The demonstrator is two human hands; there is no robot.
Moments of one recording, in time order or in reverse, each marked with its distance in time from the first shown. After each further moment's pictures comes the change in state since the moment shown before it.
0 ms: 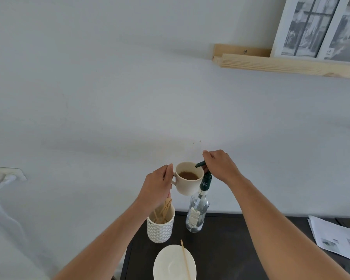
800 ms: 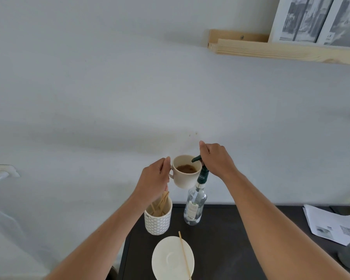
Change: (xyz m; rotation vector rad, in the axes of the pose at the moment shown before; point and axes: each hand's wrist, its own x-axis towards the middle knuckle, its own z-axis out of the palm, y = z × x) left_hand 0.002 -0.003 0.004 0.041 0.017 0.031; right_hand -0.003 0.003 0.007 -0.089 0.079 -0.084
